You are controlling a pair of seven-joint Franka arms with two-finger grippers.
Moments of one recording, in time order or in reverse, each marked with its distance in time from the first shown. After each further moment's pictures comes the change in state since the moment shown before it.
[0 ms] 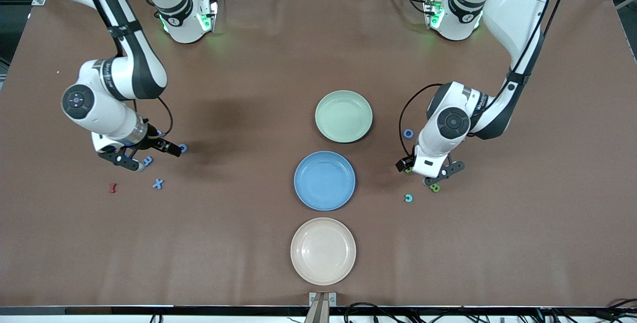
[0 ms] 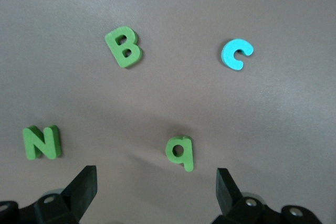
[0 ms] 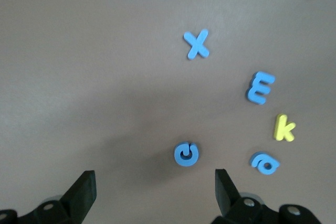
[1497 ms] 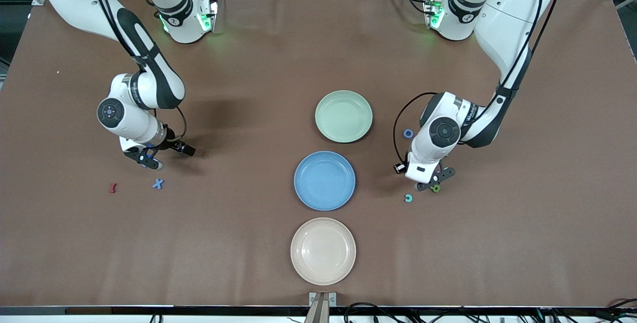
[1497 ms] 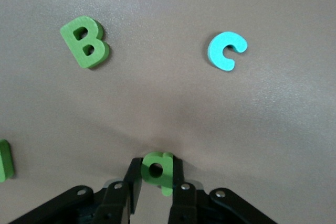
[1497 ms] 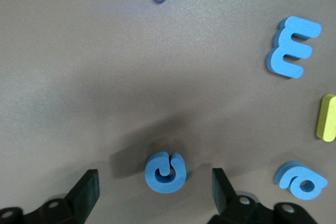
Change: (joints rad) left arm -0.009 0.097 -0.001 0.049 0.004 0.056 -0.004; right arm -0.019 0.162 0.009 -0.108 0.027 0.230 0.010
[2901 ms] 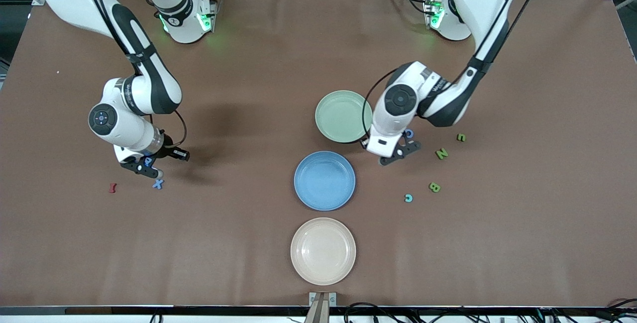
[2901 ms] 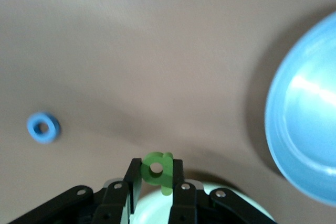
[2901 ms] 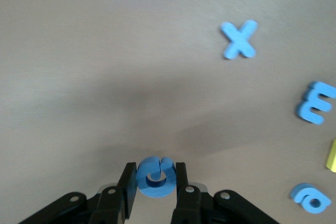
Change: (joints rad) left arm -0.088 -0.107 -0.146 0.021 0.000 -0.196 -0.216; right arm 0.026 -0.015 0.016 0.156 -0.001 -0.146 -0.072
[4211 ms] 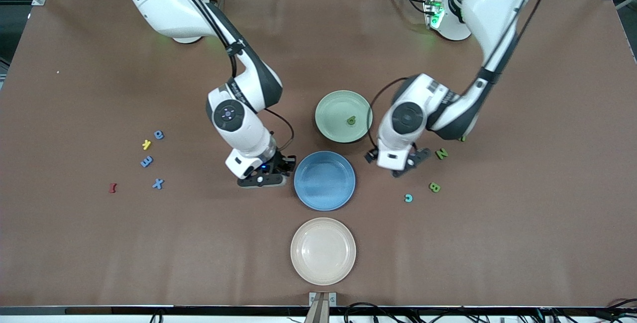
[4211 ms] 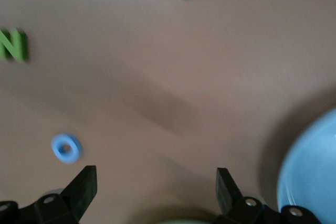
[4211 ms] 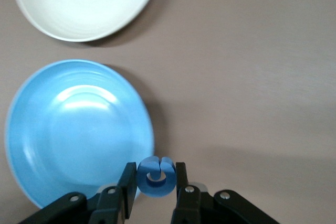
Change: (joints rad) left arm 0.077 0.066 -0.006 0.122 0.027 -0.119 -0.068; right arm 0.451 0.285 0.008 0.534 0.014 -0.001 0.097
